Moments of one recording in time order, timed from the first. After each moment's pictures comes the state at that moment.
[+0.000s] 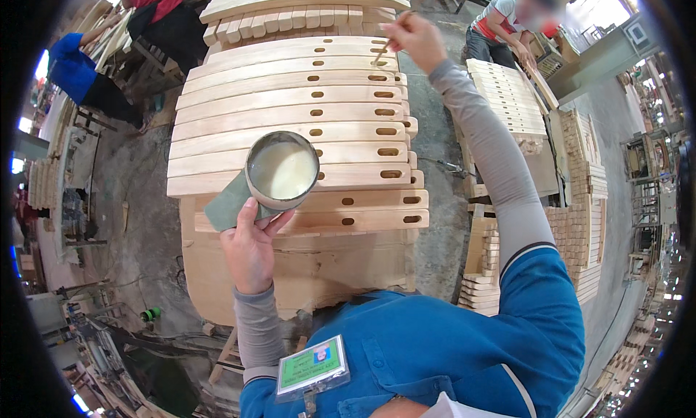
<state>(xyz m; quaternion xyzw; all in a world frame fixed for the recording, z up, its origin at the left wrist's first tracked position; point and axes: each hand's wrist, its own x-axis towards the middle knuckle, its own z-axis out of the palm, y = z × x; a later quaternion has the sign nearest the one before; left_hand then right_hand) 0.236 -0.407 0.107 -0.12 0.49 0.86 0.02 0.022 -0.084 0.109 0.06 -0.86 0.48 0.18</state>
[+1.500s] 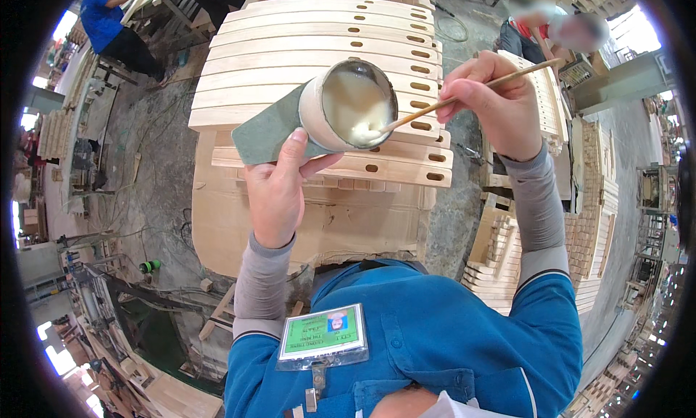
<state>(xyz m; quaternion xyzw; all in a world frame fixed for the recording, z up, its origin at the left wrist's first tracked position) 0.258 -0.389 0.140 0.02 0.52 0.85 0.00 0.221 -0.144 0.193 0.18 -0.66 0.73 -0.05</state>
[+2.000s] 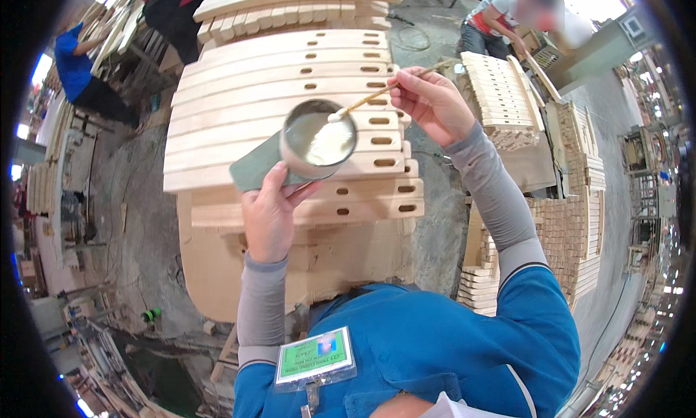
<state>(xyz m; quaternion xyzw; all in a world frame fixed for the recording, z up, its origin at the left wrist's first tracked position) 0.219 -0.369 0.115 -0.05 0.47 0.88 0.09 0.160 -0.118 0.135 -0.02 -0.49 0.87 -0.08</state>
